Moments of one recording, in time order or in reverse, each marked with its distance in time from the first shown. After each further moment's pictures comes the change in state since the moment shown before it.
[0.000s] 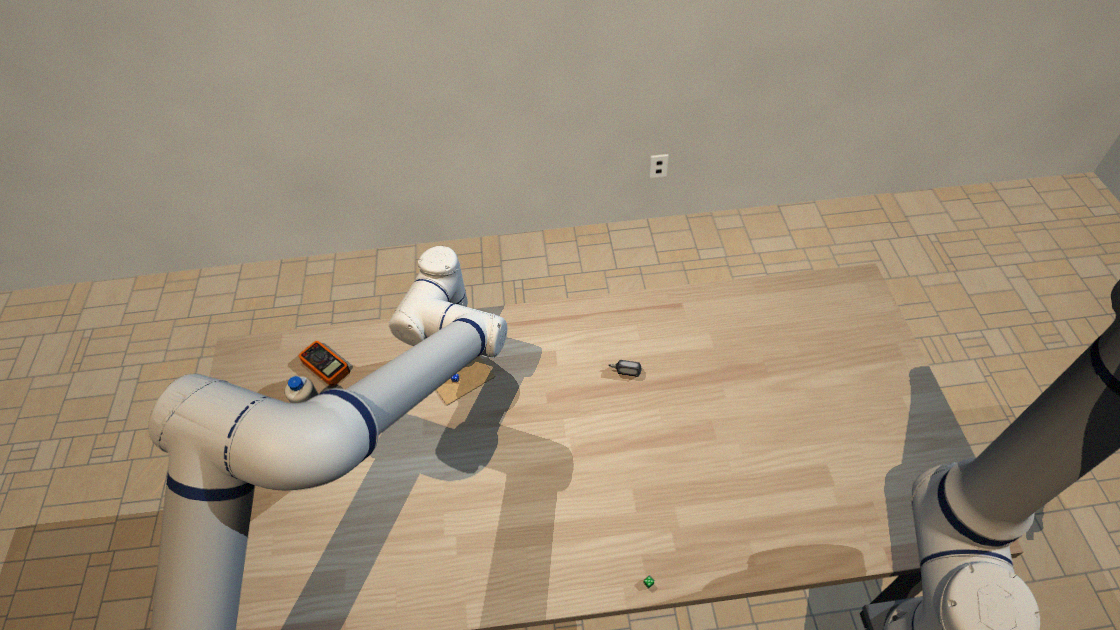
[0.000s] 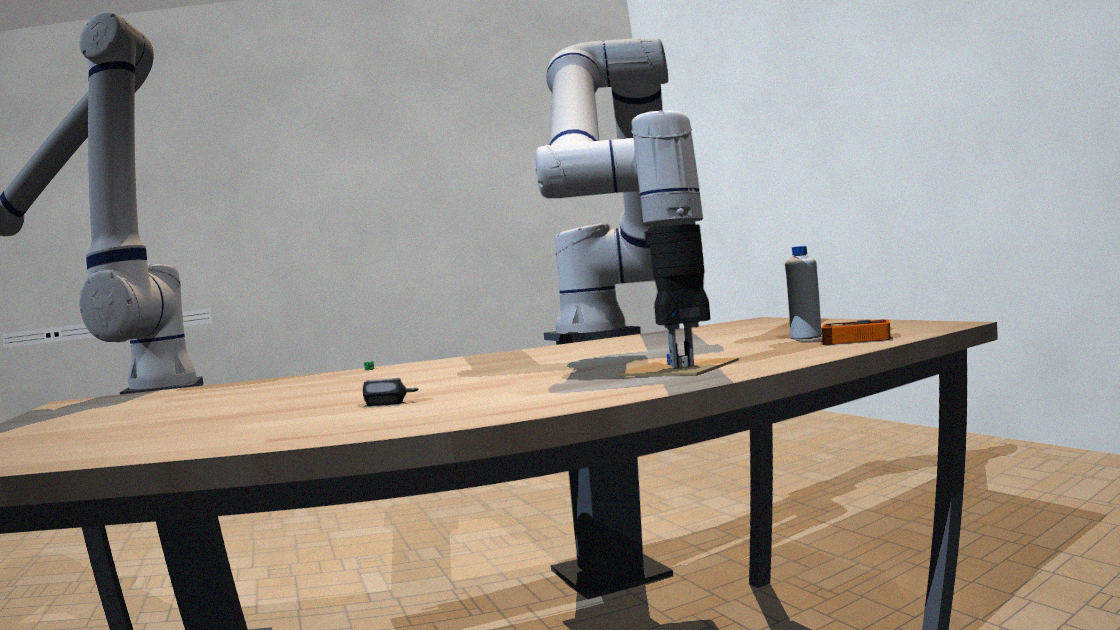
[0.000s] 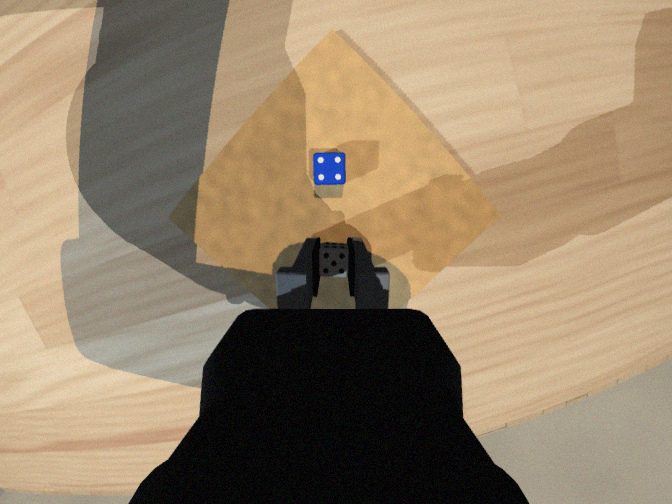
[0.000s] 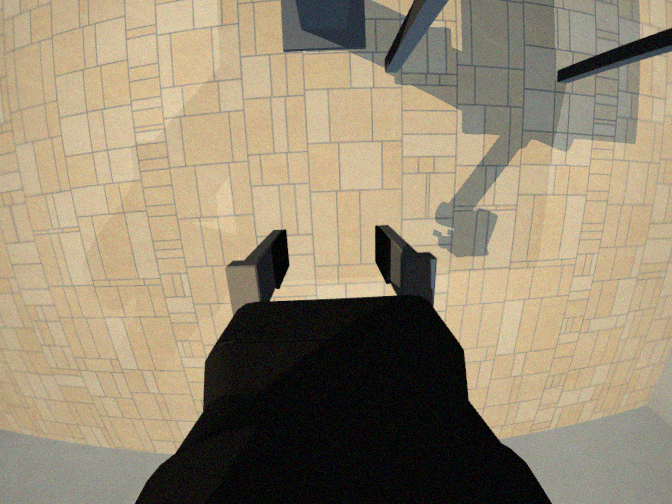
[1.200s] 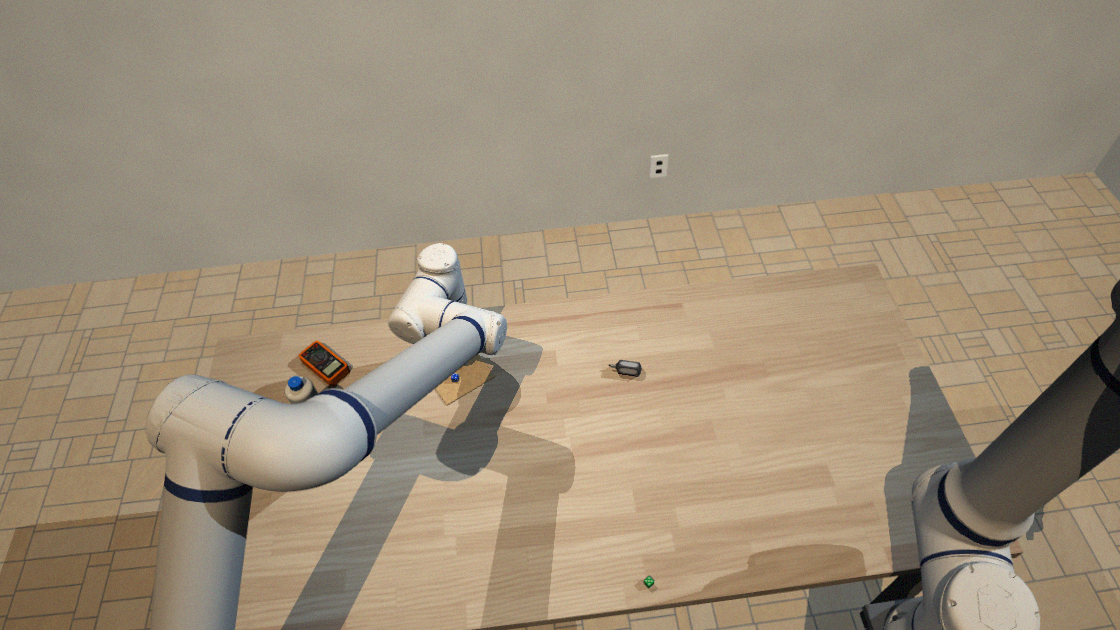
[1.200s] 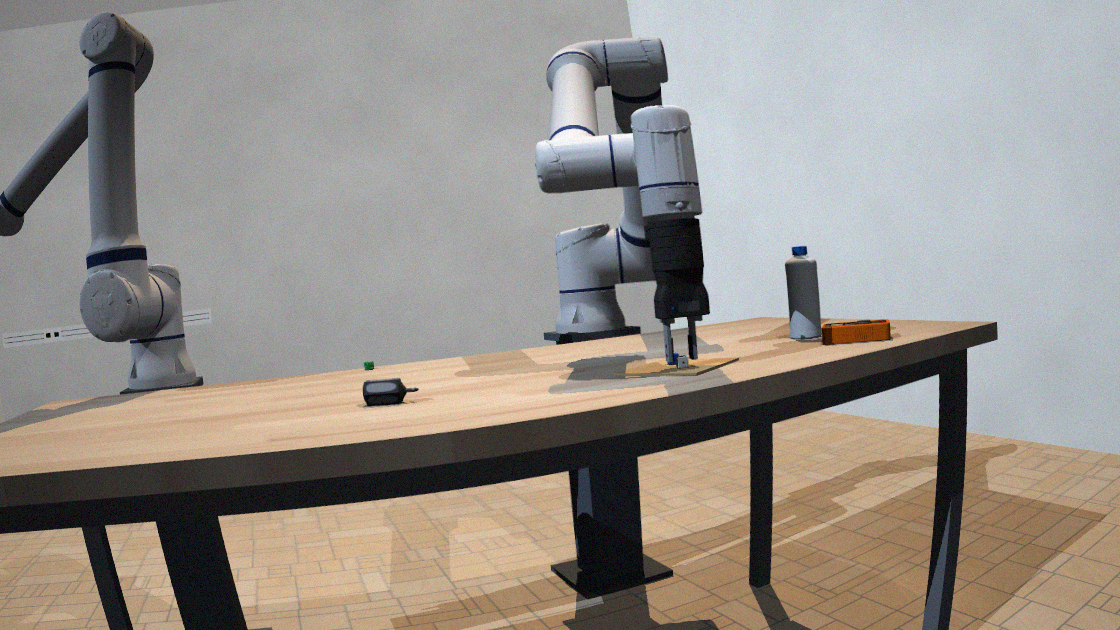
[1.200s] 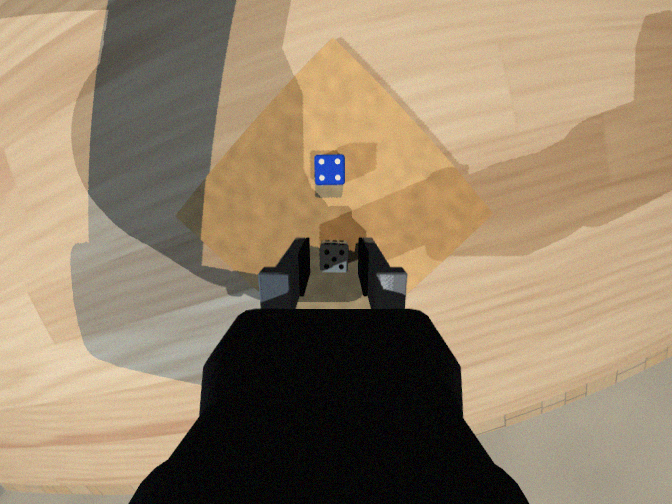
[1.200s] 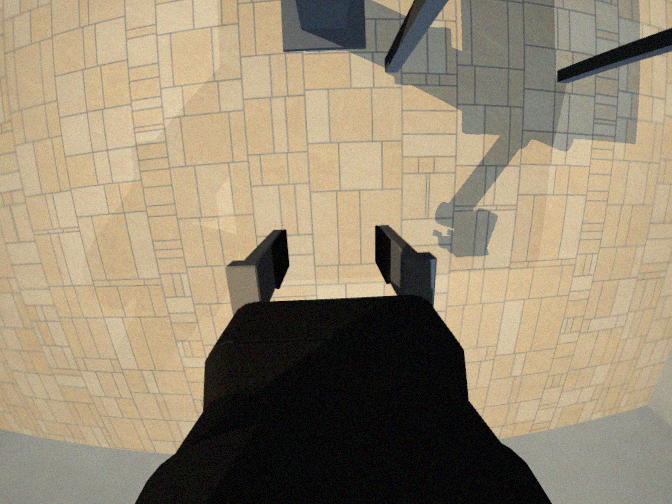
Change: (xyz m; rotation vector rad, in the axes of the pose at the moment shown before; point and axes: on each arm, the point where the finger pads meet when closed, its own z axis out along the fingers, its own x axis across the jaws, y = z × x) left arm 0.000 0.000 -0.008 0.001 0.000 0.000; right arm 0.000 0.000 0.000 0.000 0.000 0.000
